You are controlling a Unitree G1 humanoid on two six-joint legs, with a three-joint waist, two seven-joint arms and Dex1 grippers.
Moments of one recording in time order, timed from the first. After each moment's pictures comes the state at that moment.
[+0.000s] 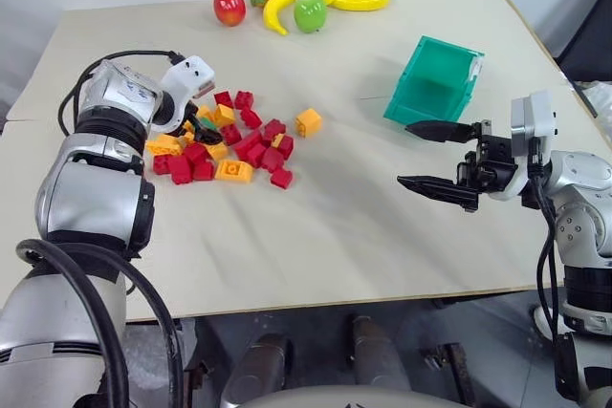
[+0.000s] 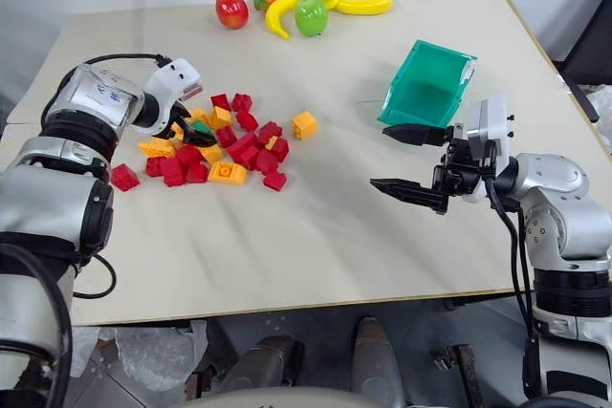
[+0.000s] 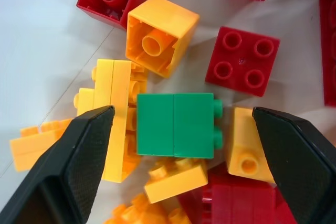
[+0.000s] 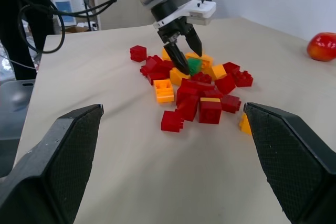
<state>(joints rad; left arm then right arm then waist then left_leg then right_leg) -1.42 0.54 -0.23 1.35 0.31 0.40 -0.85 -0.46 -0.72 -0.16 -0.07 0.66 0.37 1.26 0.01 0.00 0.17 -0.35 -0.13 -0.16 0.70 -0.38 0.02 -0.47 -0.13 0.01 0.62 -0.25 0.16</state>
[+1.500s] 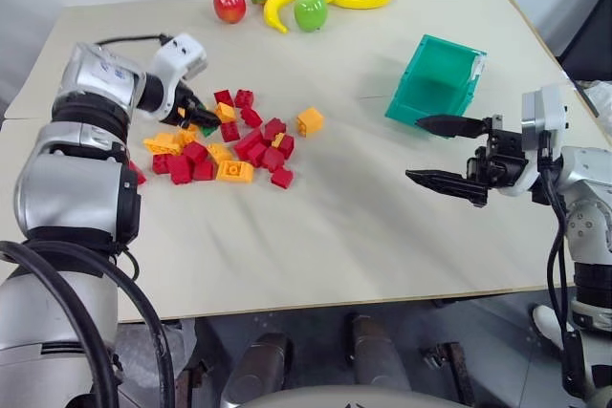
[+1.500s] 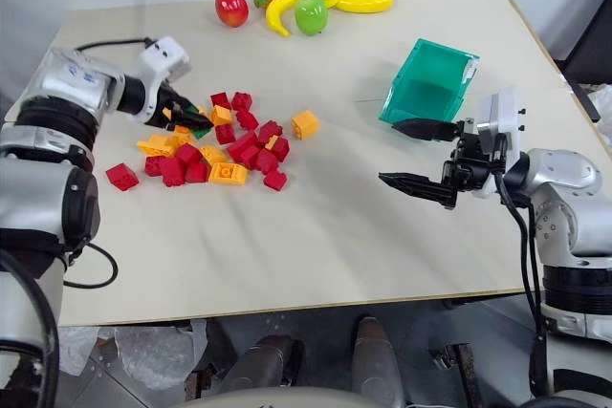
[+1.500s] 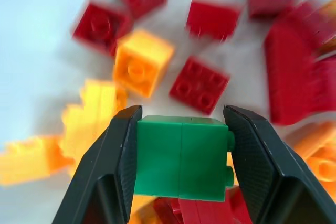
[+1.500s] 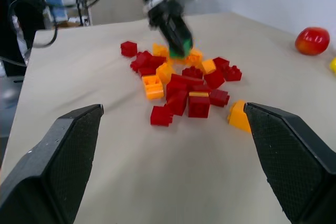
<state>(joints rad) -1.48 0.59 -0.17 1.31 0.29 0.37 -1.10 -0.45 -0.78 -0.19 -0.04 0.66 0.38 1.28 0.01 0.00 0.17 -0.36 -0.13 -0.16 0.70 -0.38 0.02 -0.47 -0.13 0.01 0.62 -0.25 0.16</state>
